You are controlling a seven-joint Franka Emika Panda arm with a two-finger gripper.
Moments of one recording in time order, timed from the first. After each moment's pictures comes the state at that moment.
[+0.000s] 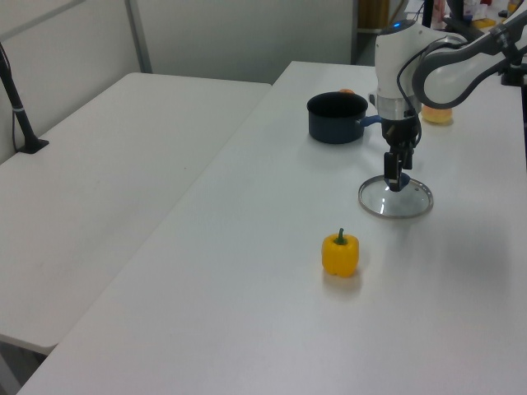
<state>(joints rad) -0.02 0.12 0.17 -2.10 -0.04 2.11 0.19</state>
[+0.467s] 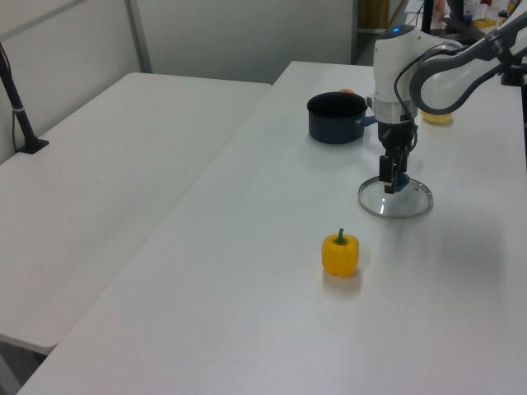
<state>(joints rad) -0.03 0.15 0.17 -2.10 -0.04 2.17 0.19</state>
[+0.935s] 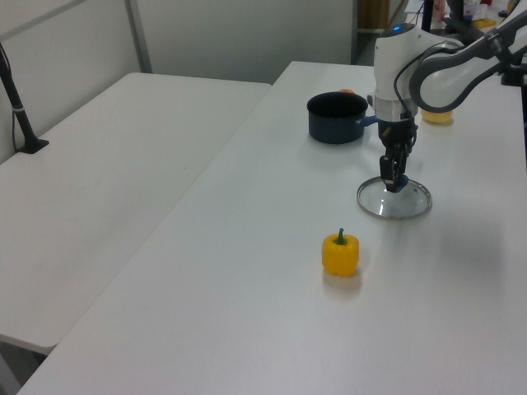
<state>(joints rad) -0.04 0.15 0.17 -2.10 -0.04 2.17 0.19</state>
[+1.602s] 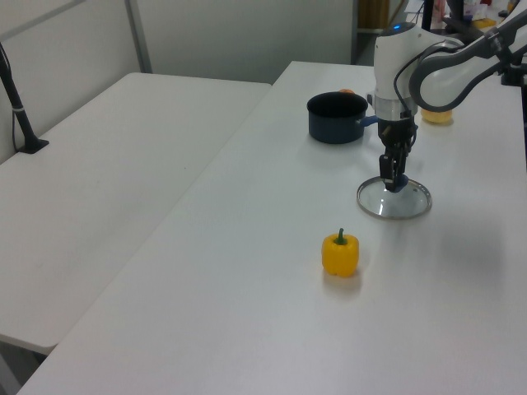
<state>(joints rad) -0.04 0.15 0.17 -2.10 -0.04 2.17 0.19</state>
